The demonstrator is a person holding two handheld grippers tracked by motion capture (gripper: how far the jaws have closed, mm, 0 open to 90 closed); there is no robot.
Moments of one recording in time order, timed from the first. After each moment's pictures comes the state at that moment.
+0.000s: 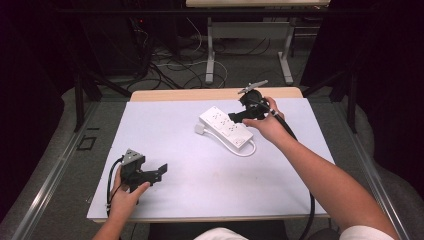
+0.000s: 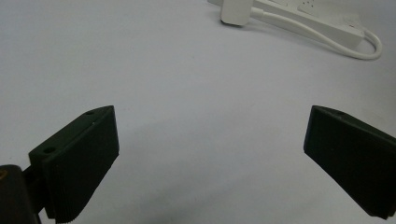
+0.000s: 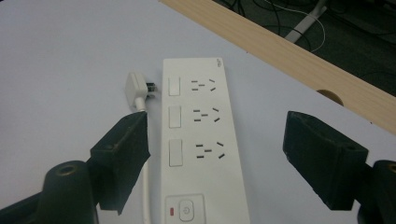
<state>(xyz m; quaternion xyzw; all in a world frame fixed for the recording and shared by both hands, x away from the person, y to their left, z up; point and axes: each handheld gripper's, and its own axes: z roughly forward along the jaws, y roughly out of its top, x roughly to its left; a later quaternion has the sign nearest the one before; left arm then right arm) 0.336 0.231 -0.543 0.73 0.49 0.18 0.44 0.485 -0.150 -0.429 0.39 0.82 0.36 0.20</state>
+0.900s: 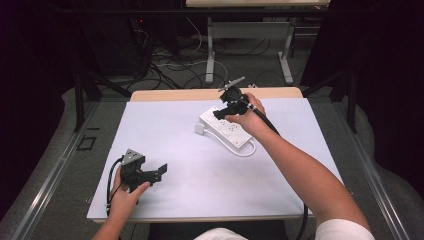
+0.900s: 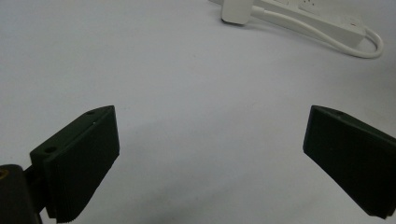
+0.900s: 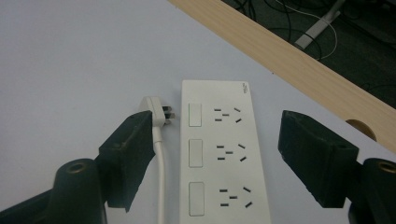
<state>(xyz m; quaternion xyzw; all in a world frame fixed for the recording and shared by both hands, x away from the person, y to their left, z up) 0.337 0.231 -0.544 0.73 0.49 0.18 0.44 0.510 -0.100 -0.436 0.37 0.84 0.34 0.20</state>
